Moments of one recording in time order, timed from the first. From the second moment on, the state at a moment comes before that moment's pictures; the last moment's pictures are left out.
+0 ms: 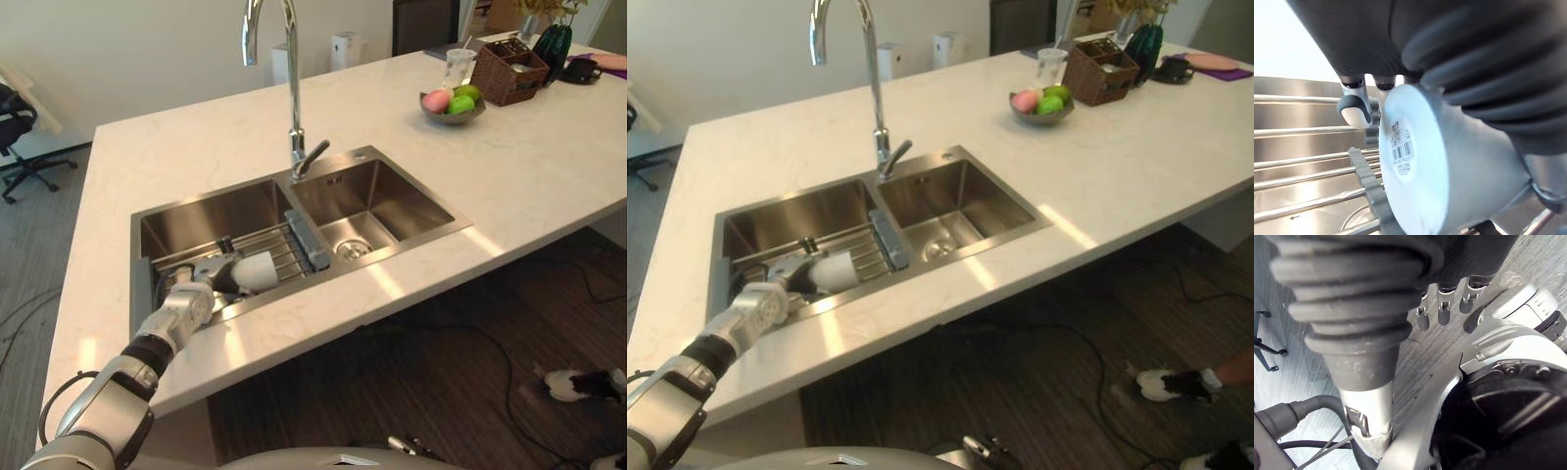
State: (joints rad) left arm -0.47 0.41 -0.49 0.78 0.73 -0.09 0.09; right arm 0.20 -0.17 -0.20 1.08 0.16 -0.16 0.32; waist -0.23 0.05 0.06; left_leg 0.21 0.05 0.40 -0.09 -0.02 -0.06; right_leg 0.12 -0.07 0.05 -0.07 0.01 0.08
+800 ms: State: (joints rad) left arm -0.41 0.34 -0.34 0.63 0.03 -0.14 0.19; right arm 0.20 -0.14 -0.20 1.08 0.16 -0.19 0.29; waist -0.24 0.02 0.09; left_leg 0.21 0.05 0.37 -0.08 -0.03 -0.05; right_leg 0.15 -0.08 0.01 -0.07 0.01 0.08
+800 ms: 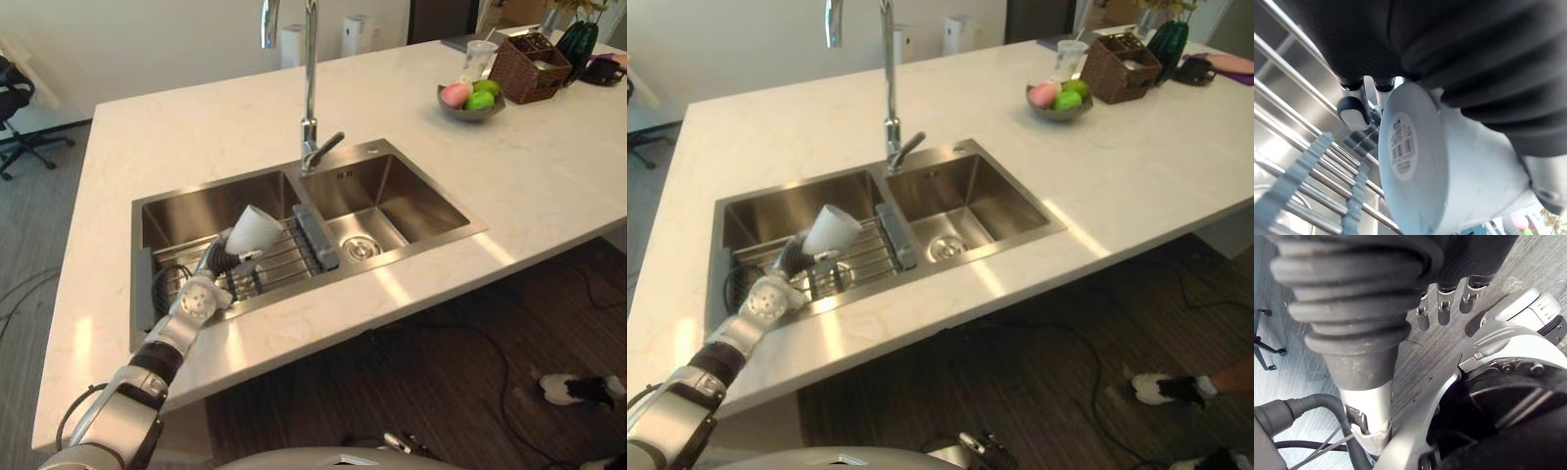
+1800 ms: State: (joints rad) left arm -0.08 0.19 -0.07 -0.22 -0.07 -0.35 0.44; right arm 0.25 -0.11 -0.21 1.08 0.19 -0.21 0.25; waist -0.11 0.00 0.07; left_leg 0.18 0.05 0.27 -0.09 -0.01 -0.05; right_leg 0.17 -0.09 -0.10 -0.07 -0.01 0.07
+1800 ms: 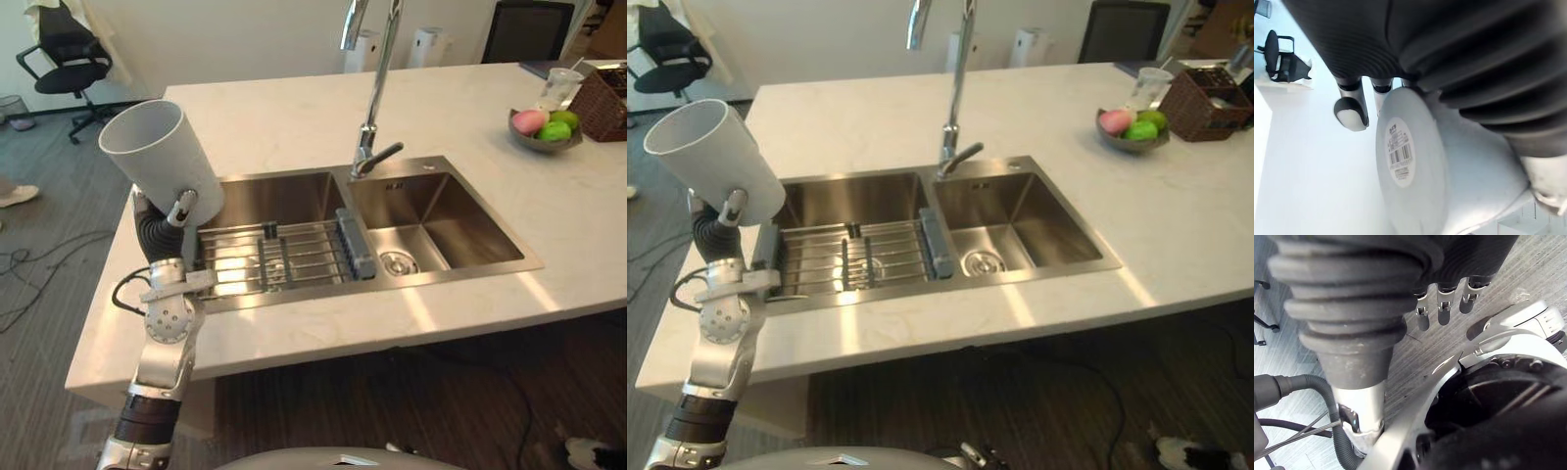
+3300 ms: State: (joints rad) left arm 0.10 0.04 -0.06 -0.43 -0.01 -0.52 0.47; right arm 0.16 -0.12 -0.45 1.09 0.36 -0.23 0.29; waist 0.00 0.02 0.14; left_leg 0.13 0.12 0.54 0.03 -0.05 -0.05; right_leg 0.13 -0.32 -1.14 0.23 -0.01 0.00
